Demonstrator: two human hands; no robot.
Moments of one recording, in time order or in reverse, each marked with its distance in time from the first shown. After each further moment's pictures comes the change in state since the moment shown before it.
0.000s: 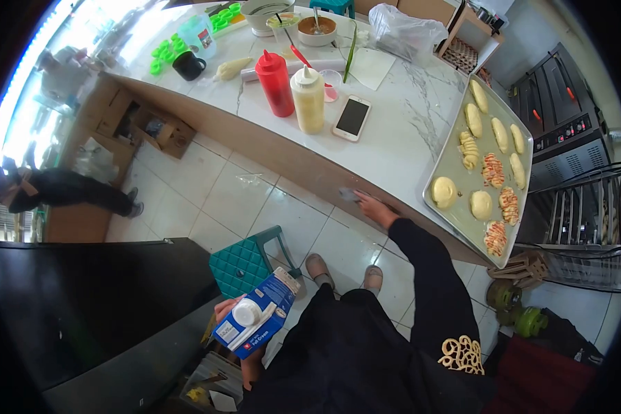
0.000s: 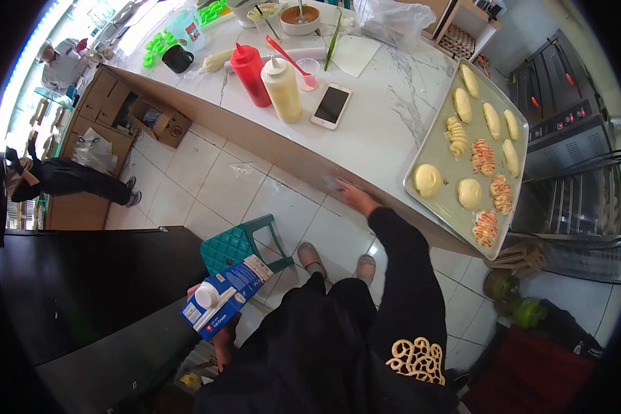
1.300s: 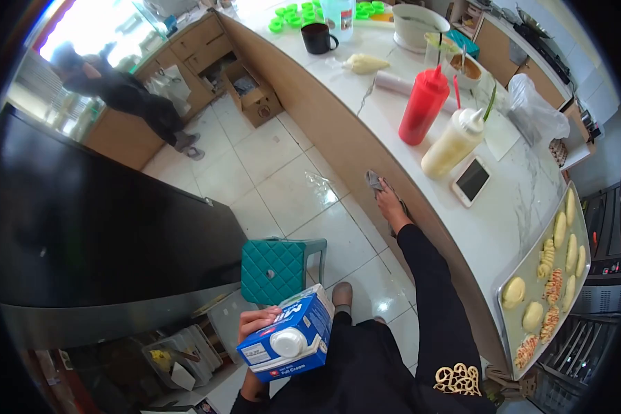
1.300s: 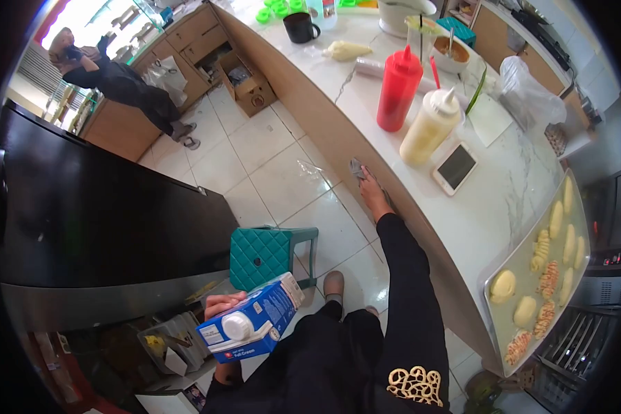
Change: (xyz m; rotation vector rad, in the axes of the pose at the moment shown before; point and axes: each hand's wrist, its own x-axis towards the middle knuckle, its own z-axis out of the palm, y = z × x) left_hand 0.003 -0.072 0.002 -0.234 0.224 0.112; right_hand 0.243 0.083 -0.033 -0.063 0.279 0.276
